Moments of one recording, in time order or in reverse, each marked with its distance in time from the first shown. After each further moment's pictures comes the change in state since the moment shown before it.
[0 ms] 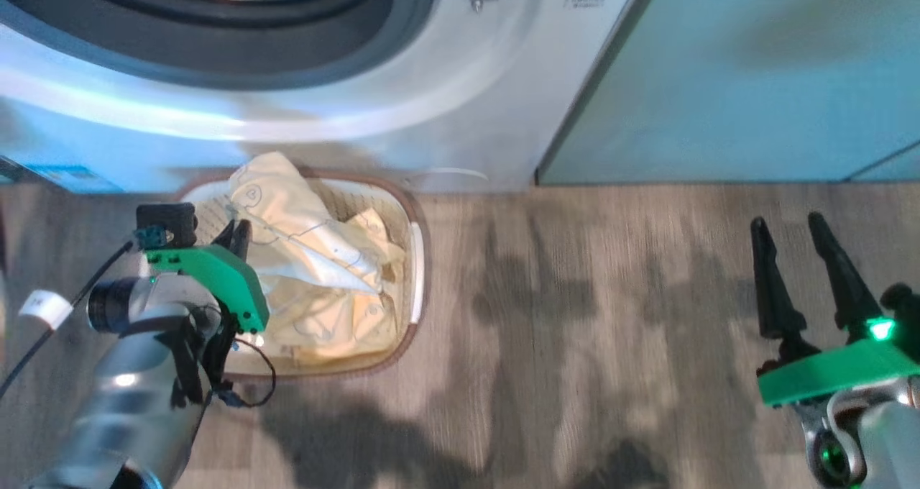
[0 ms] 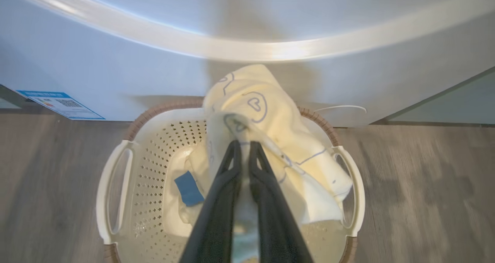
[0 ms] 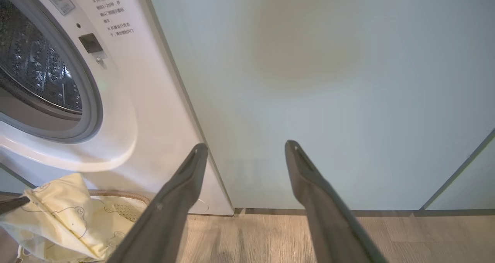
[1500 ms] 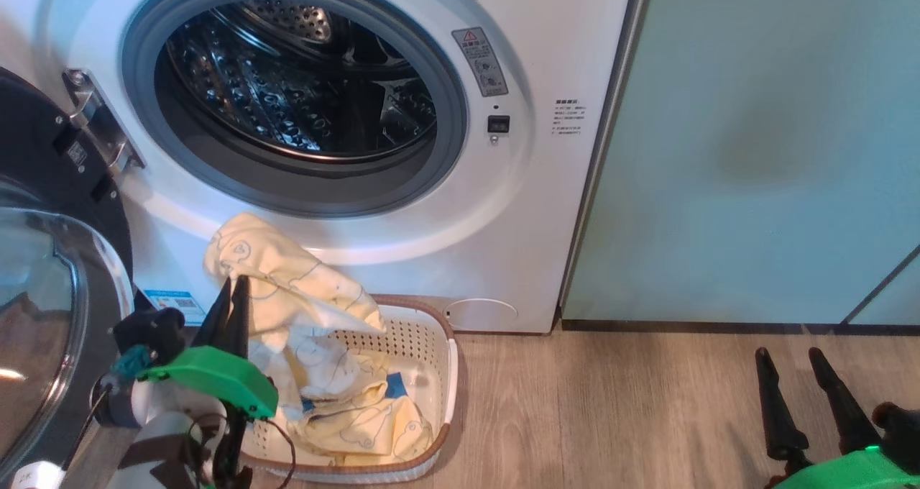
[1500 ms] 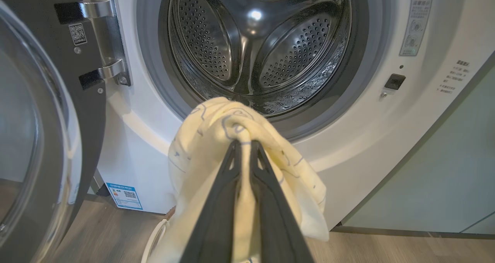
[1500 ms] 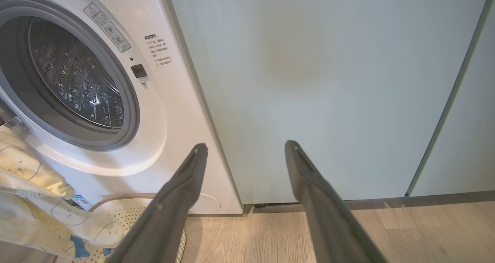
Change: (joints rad) left arm 0.537 -0.052 0.367 -0.716 0.182 0.052 -0.002; right arm 0.252 -0.022 -0.025 0.031 0.009 0.000 0.000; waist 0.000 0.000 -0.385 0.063
